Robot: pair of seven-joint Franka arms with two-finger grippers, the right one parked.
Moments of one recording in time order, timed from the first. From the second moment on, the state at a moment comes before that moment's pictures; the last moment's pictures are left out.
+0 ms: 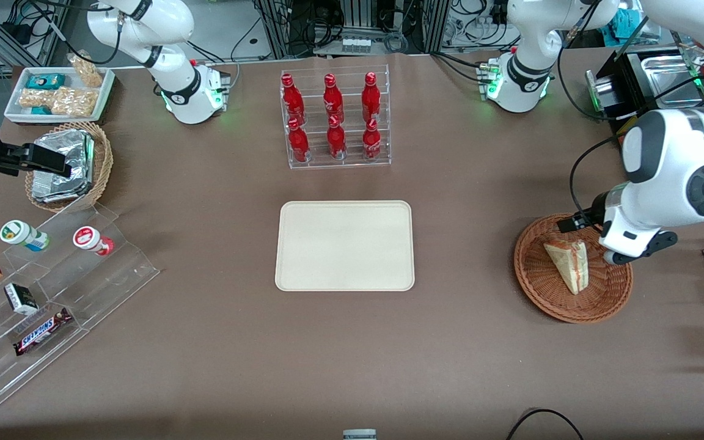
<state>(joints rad) -0.09 0.18 0.04 -1.94 0.01 1.87 -0.41</state>
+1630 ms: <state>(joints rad) -0.01 0.32 0.04 -2.12 0.03 2.38 -0.40</state>
